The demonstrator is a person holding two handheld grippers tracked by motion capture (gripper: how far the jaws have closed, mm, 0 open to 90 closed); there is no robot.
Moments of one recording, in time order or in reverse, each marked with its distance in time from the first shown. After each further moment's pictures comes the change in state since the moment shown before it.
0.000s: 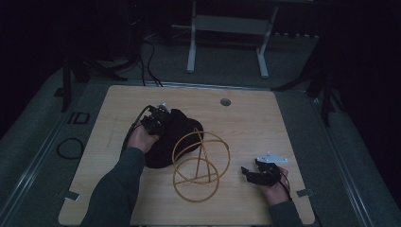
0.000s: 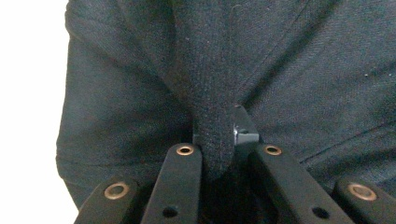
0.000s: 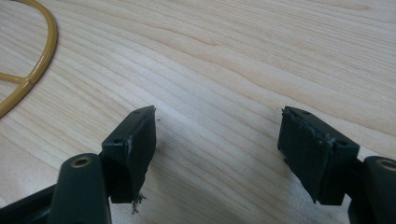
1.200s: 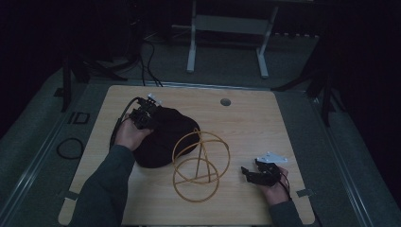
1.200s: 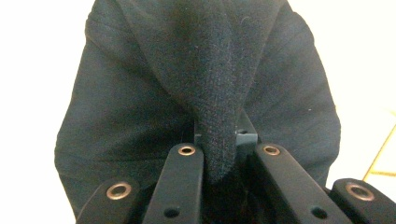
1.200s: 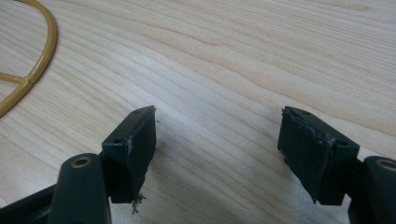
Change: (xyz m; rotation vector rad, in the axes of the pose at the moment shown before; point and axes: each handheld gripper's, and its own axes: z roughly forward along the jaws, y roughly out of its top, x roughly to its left) left arm 0.012 -0.010 -0.061 -0.131 -0.082 -0.007; right arm 0.000 0.000 0.000 0.002 -0.001 0.000
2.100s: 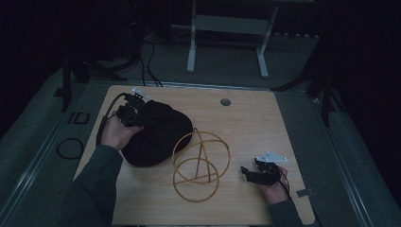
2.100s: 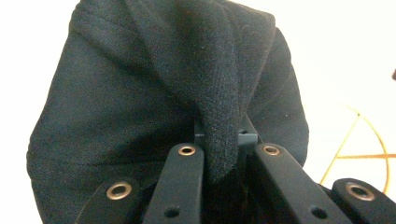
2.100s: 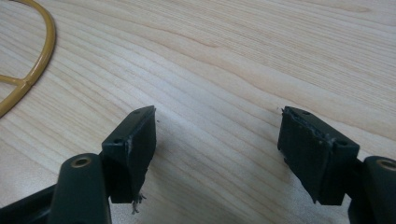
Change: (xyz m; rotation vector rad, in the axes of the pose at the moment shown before) left arm 0.009 -0.011 -0.042 -0.055 -0.047 -0.024; right arm 0.000 0.001 0.002 0.000 0.001 -0.002
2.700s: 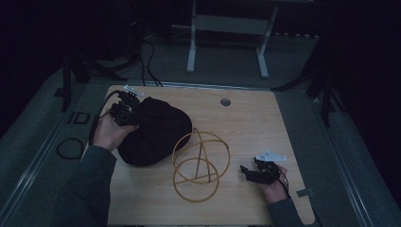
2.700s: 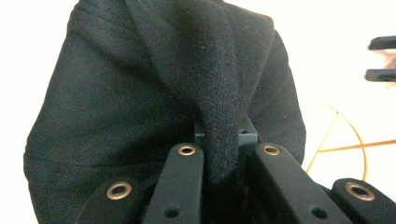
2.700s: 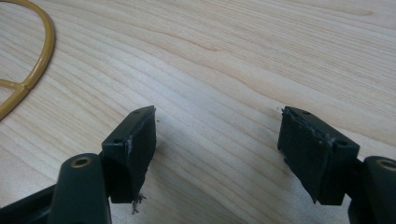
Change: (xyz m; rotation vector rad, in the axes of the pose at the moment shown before) left arm -0.004 -0.004 -0.028 -0.041 -0.025 0.027; right arm -0.001 0.003 0.003 0.000 0.004 -0.005
